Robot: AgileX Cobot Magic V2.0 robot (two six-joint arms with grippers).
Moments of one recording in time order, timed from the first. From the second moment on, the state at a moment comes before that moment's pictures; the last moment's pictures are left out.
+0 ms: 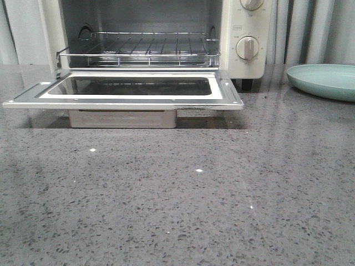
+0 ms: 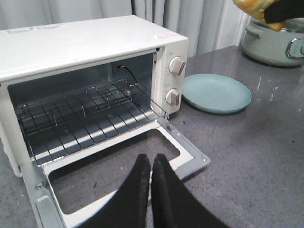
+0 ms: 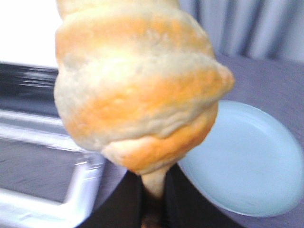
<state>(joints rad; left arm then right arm) -0.58 0.67 -0.86 -0.18 0.49 0.12 0.29 1.16 -1.44 -0.13 0.87 0.16</state>
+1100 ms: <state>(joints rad) -0.58 0.49 -0.86 -0.18 0.55 0.12 0.61 1.87 -1.87 -0.26 0.90 0.15</state>
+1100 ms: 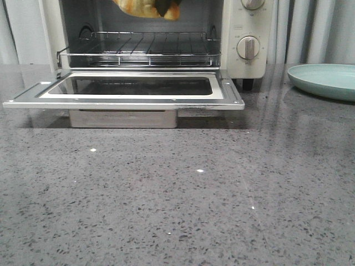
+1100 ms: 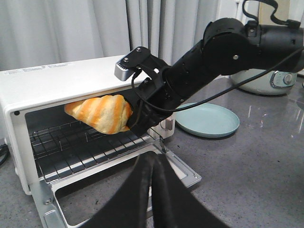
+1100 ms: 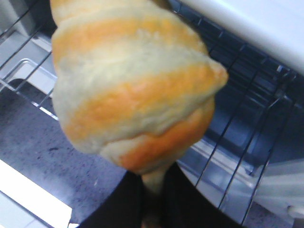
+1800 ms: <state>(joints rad) -0.58 0.49 -0.86 -0.18 0.58 0.12 0.60 1.98 -1.91 -0.40 0.78 0.15</state>
